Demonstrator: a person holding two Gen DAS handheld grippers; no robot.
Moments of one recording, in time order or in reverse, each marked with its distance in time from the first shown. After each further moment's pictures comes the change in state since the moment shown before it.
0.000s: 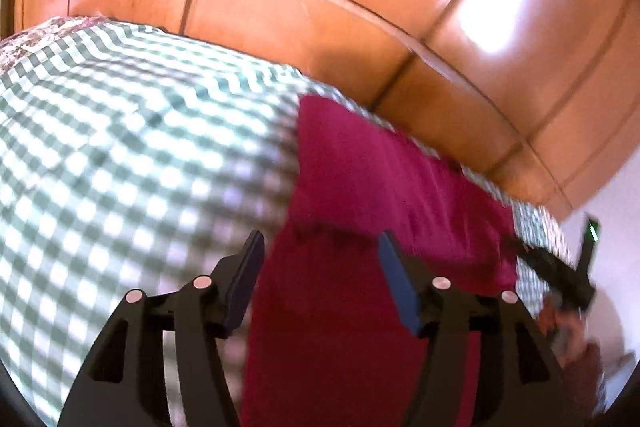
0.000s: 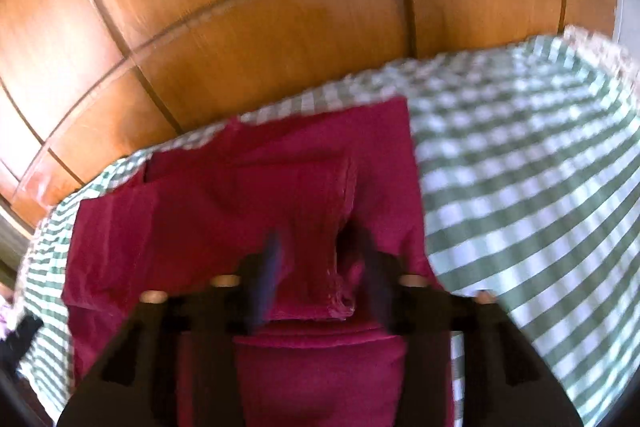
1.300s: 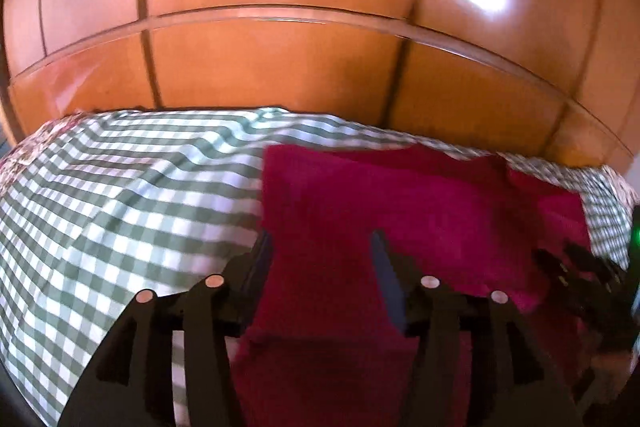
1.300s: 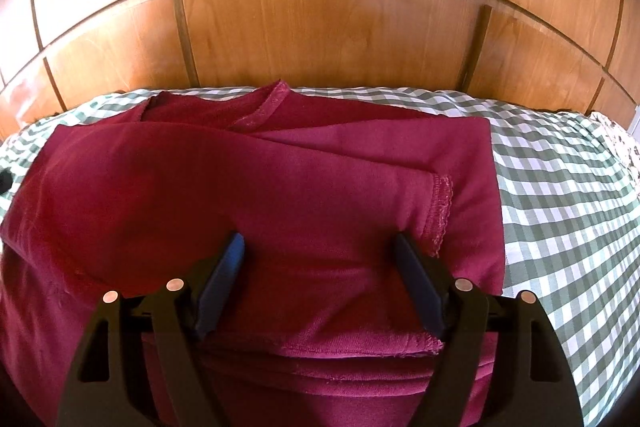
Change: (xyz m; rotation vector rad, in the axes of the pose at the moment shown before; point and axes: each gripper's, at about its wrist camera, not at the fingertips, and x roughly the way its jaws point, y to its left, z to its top) left arm 0.079 -0.087 0.006 0.308 -0.076 0.227; right arm 0.055 0.054 -0.025 -0.272 -0.029 -0.096
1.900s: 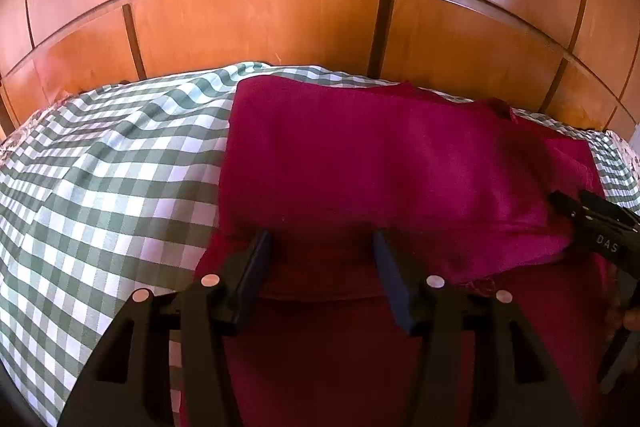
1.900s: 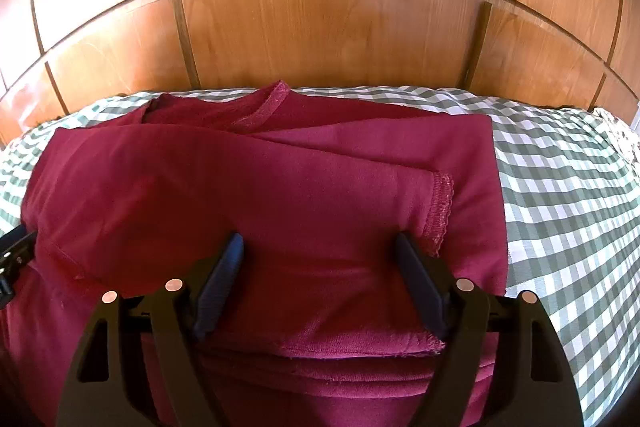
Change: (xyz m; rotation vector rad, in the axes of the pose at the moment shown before) left arm 0.022 -0.014 -0.031 0.025 0.071 0.014; right arm 0.000 -0.001 -0.001 0.017 -0.003 0.014
